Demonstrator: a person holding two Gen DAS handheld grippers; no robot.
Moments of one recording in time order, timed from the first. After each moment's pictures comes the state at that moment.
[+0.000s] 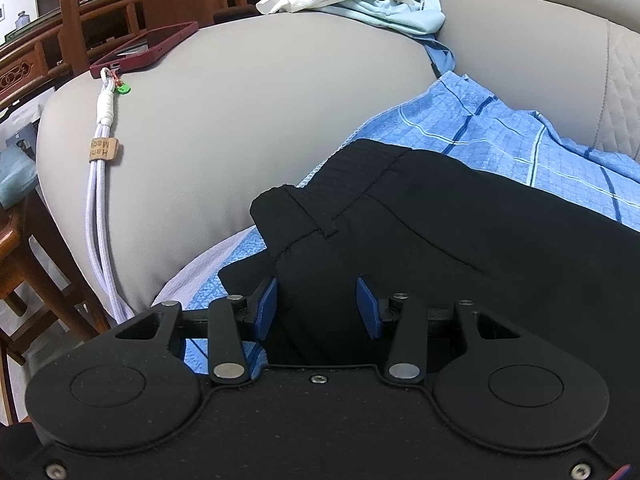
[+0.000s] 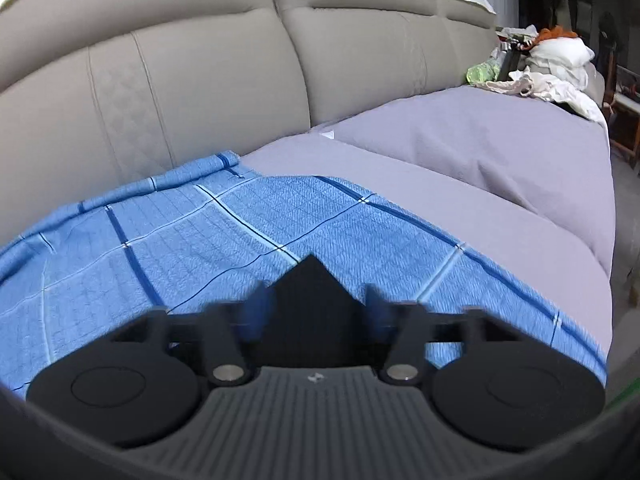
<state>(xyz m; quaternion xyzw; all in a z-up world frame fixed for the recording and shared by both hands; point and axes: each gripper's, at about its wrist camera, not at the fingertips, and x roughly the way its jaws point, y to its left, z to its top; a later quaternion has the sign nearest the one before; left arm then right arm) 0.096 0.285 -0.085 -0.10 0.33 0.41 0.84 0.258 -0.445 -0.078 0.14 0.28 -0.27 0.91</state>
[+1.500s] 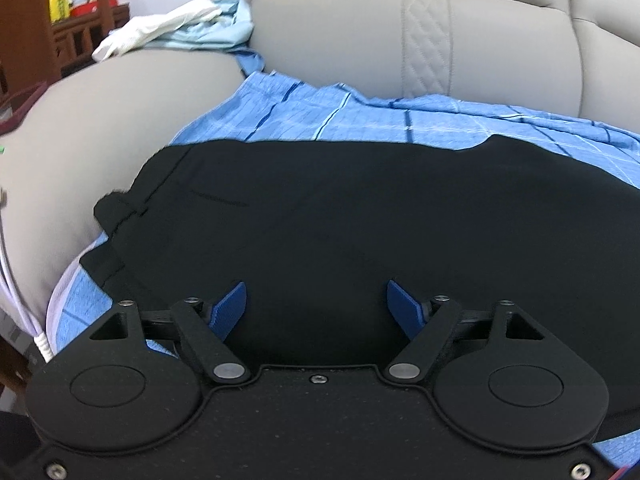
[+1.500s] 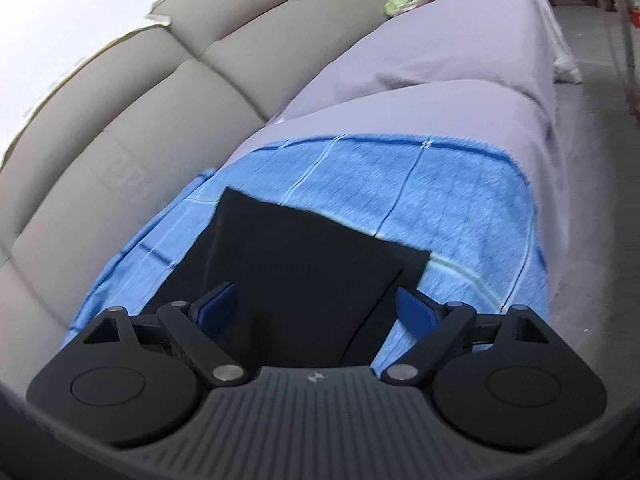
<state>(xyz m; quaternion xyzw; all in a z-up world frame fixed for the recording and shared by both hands) 0.079 0.187 -0.082 -0.04 0.34 0.20 0.92 0.094 -0.470 -0.118 0.36 0.21 -0.25 0.87</state>
